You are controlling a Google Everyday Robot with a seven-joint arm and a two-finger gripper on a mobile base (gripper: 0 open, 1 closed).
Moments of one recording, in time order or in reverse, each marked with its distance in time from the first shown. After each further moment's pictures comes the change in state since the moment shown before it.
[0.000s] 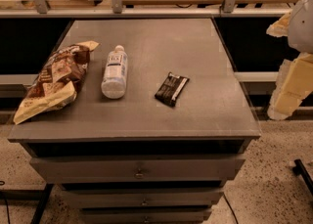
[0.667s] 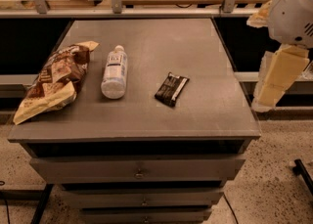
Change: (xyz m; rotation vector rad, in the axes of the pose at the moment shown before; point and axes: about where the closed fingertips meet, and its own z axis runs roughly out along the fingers) arm -0.033 -0.003 -0.004 0.015 -0.035 -0.087
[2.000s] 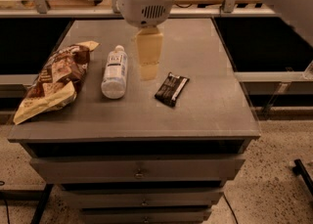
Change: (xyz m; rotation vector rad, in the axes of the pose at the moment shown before) arm -0.221 -0.023 0.057 0.022 -0.054 -0.482
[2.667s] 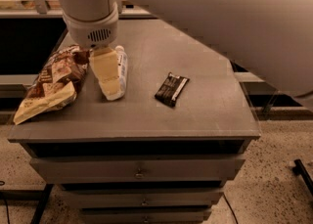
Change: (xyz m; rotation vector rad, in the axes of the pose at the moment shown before) arm -0.070 -0.007 0.052 -0.035 0.069 -0.129
